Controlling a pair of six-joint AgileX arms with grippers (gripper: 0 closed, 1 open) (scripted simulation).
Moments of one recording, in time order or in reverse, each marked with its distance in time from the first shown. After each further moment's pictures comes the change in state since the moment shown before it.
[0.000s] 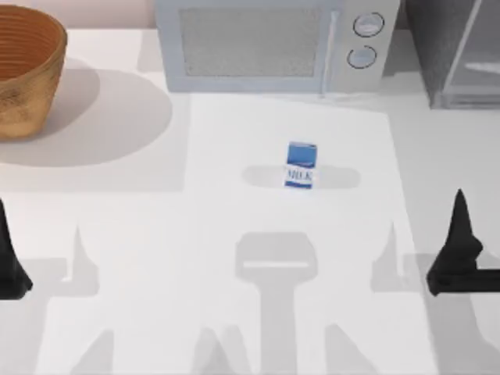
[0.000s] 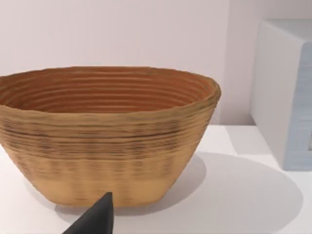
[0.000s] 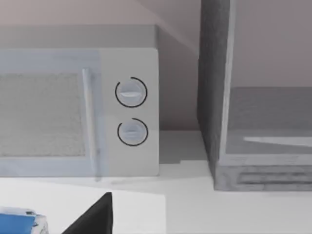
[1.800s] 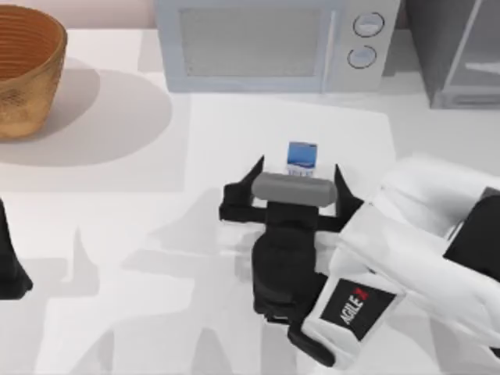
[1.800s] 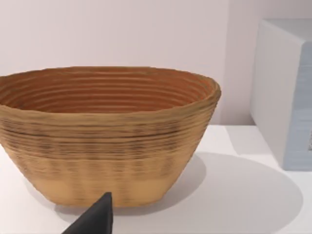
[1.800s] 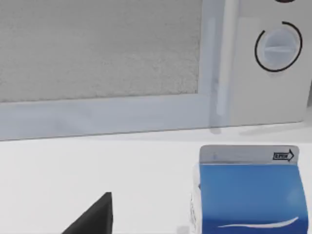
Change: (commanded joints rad) left arm 0.000 0.000 0.000 0.000 0.000 0.000; right arm -0.025 1.645 0.937 0.689 0.162 0.000
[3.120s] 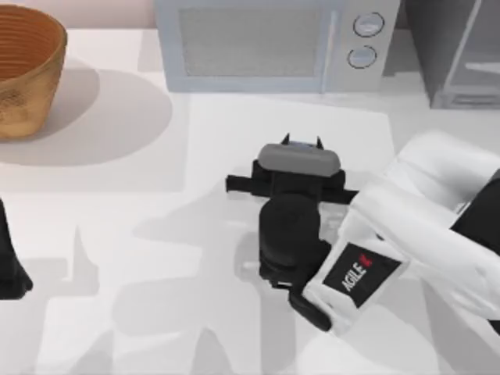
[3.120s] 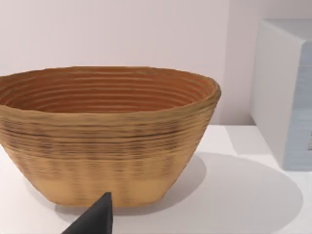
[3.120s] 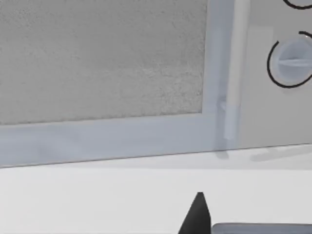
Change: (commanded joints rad) left arm 0.000 0.000 0.000 0.000 0.000 0.000; right arm -0.093 0.033 0.101 -0.060 -0.086 -0.004
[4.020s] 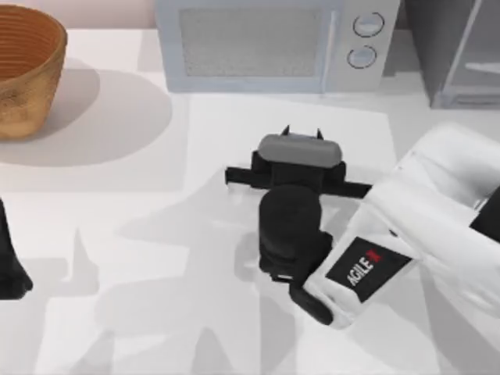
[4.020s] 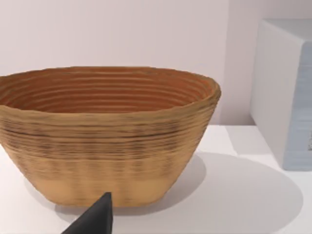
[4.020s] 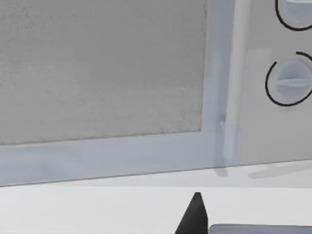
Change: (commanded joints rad) left arm 0.000 0.000 0.000 0.000 0.000 0.000; right arm 0.002 -0.056 -0.015 -0.041 -0.001 0.002
